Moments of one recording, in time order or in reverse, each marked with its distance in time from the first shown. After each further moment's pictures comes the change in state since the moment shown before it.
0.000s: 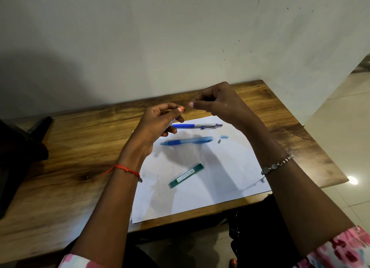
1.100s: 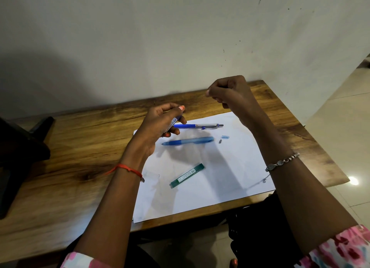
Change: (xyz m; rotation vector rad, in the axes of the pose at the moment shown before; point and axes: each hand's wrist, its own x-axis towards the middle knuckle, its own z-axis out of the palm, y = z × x) left_hand 0.002 0.000 0.002 -0.067 -0.040 -0.019; right_hand 0.004 0.008 -0.015 0.130 0.189 0.025
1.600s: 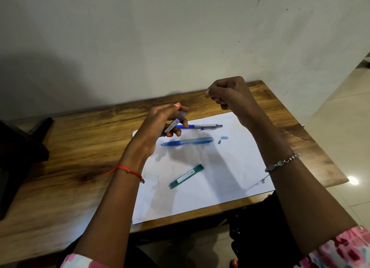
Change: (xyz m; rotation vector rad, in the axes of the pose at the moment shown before) left_hand 0.000 0.001 0.000 -0.057 -0.088 0.052; right_hand 0.004 0.005 -0.001 0.051 -0.011 0.065
